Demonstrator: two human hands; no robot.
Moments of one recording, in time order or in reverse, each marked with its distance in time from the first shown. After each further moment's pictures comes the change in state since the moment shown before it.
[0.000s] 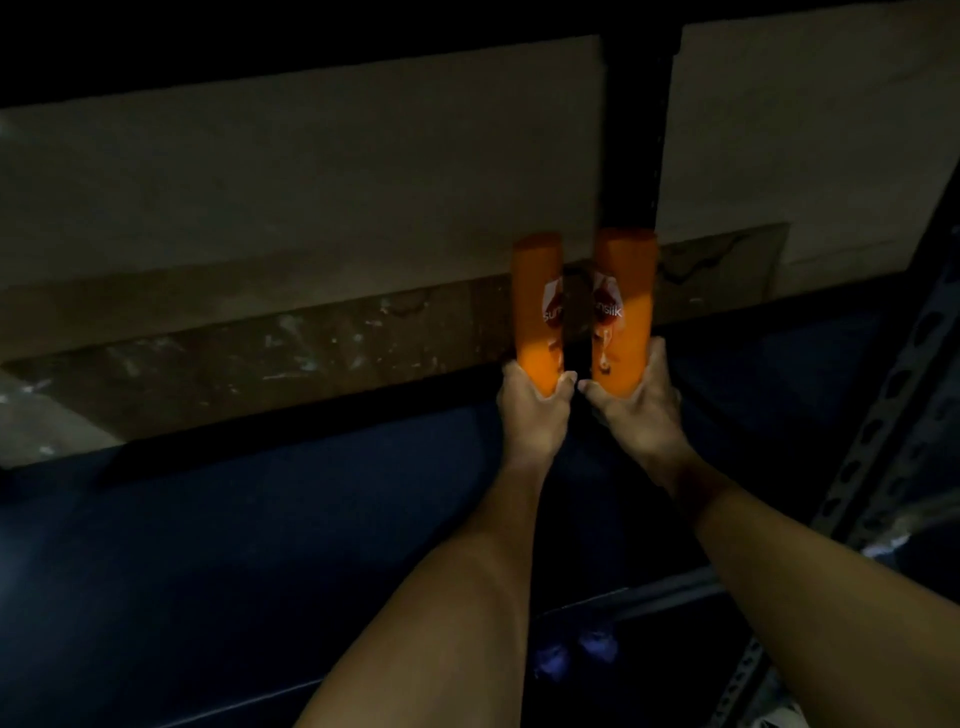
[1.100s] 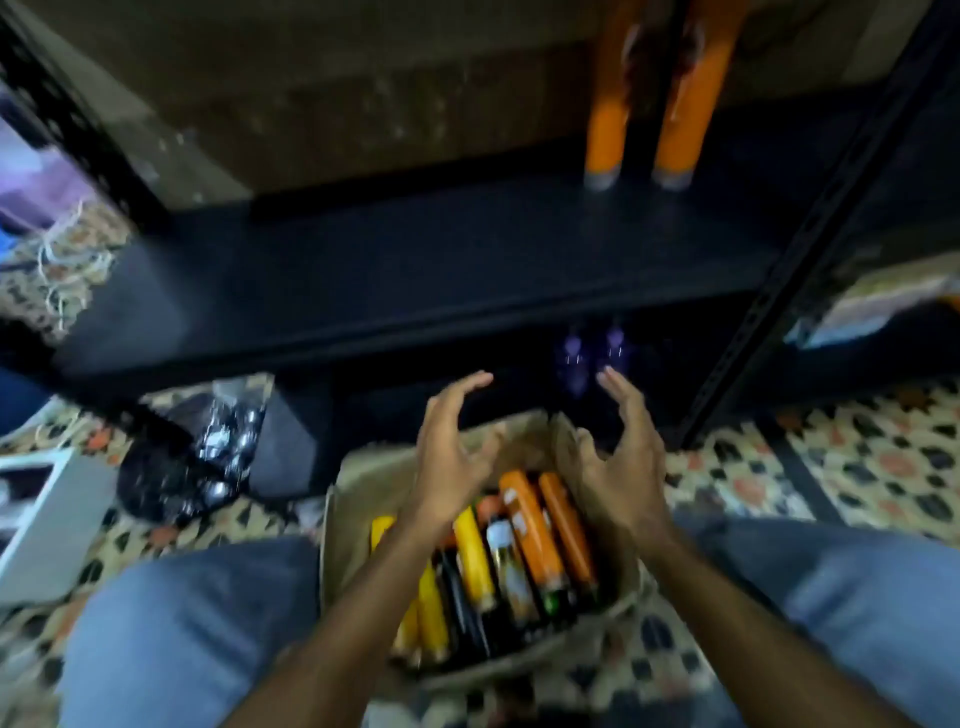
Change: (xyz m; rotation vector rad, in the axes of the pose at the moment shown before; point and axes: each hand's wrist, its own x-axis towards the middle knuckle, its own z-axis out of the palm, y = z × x) left_hand -0.341 -0.035 -0.234 0.432 -0.105 0.136; right_hand -0.363 0.043 -0.015 -0.166 -0.132 -0.072
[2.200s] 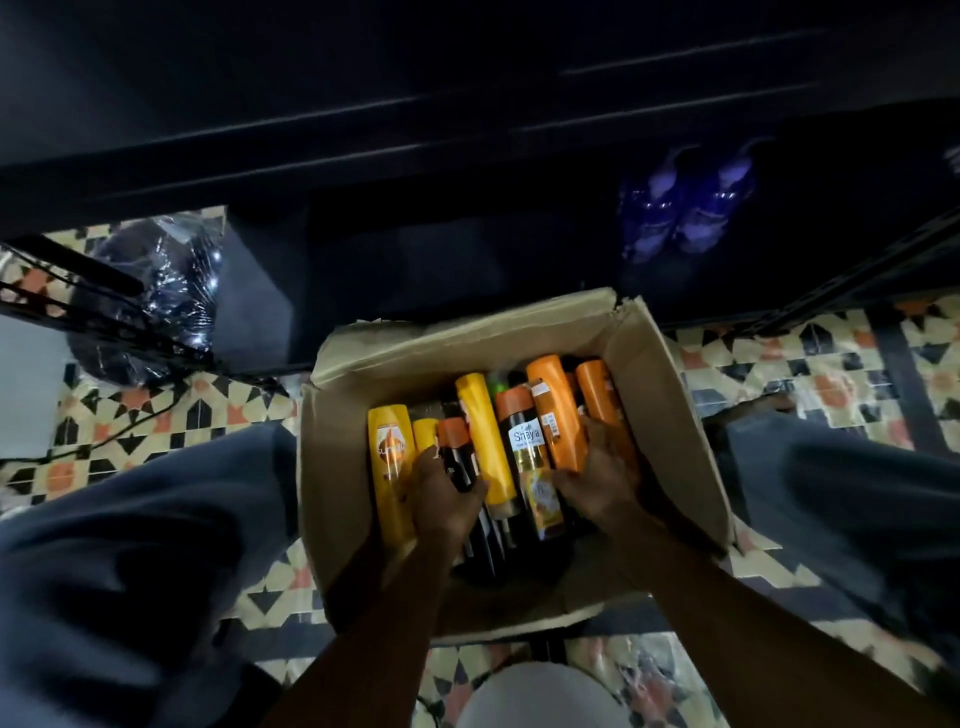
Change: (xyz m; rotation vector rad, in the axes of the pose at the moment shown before) left_hand -0.152 -0.218 0.088 0.164 -0.193 -1.118; right_hand -0.089 0.150 0.130 -0.329 -0.744 0.754
